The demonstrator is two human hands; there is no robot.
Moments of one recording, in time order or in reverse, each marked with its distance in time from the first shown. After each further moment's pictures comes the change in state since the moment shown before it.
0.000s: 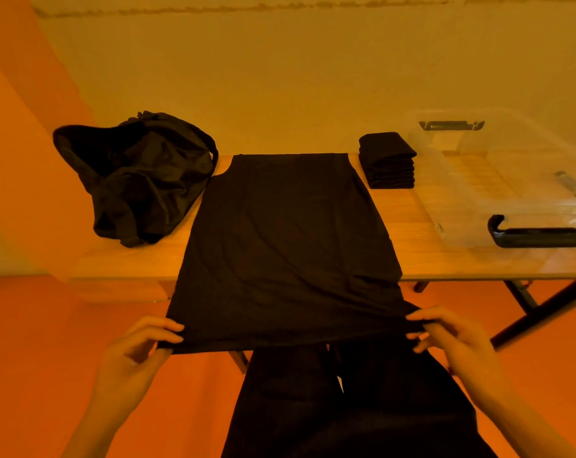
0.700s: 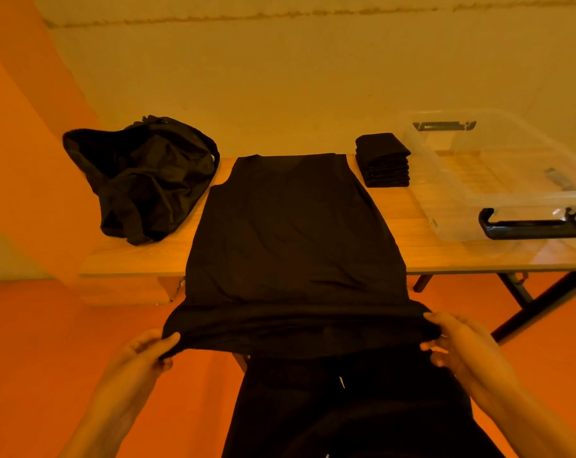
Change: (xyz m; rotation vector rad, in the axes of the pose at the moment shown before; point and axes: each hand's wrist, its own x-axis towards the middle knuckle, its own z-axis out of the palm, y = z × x) left_hand -0.003 0.007 0.006 -0.486 0.120 -0.735; right_hand -0.013 -0.012 0.002 0.401 0.101 0.532
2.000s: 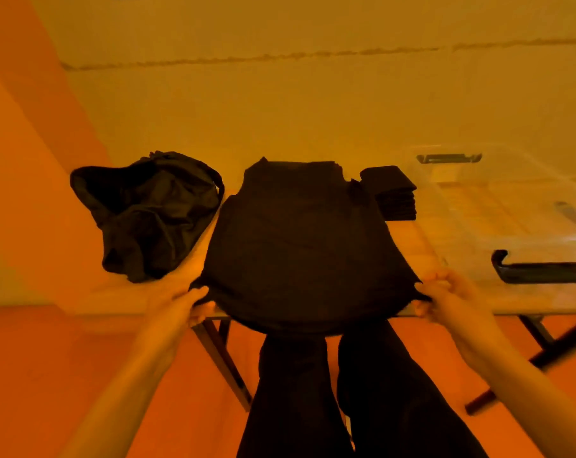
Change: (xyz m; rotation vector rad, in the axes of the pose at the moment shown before) left_hand 0.051 0.092 0.087 0.117 0.030 0.200; right_hand 0.049 -0.085 0.032 -0.088 0.003 -0.368
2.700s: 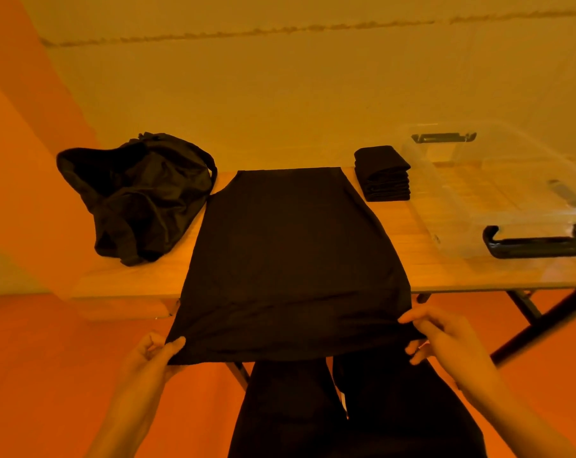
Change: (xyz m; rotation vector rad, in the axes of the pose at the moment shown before) left_hand -0.057 -0.076 -0.046 -0.070 0.050 -0.072; right_hand -0.047 0.058 -0.011 -0.242 -0.088 0.018
